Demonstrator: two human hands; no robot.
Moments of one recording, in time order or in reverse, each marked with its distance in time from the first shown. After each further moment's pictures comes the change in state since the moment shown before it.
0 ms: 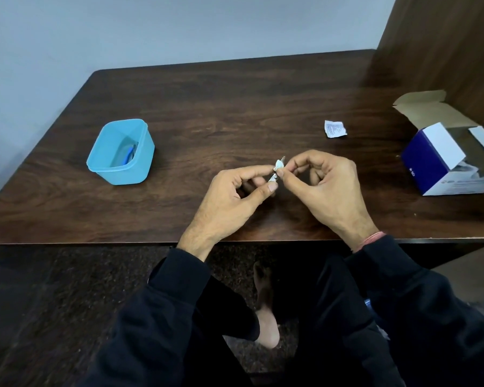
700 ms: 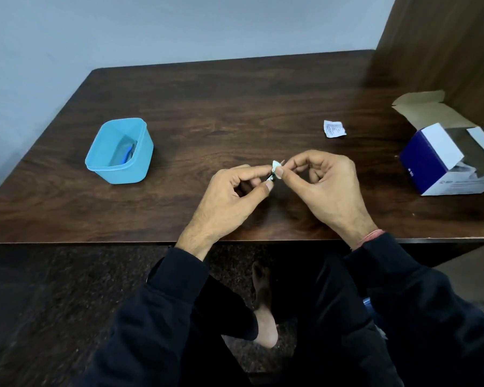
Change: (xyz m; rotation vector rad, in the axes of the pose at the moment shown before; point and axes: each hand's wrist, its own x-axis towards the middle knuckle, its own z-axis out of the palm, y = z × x) left_hand 0.002 -0.006 -0.002 0.058 0.028 0.016; right_hand 0.003 0.003 0.001 0.040 -0.003 0.036
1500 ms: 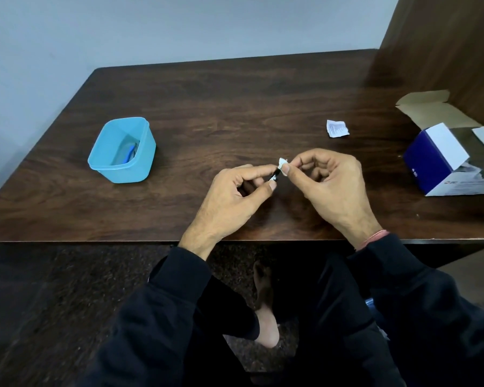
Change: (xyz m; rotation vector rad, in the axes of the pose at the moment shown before) left_hand 0.000 0.003 0.002 -0.015 0.012 -0.022; right_hand 0.001 0.002 0.000 0.013 0.001 0.050
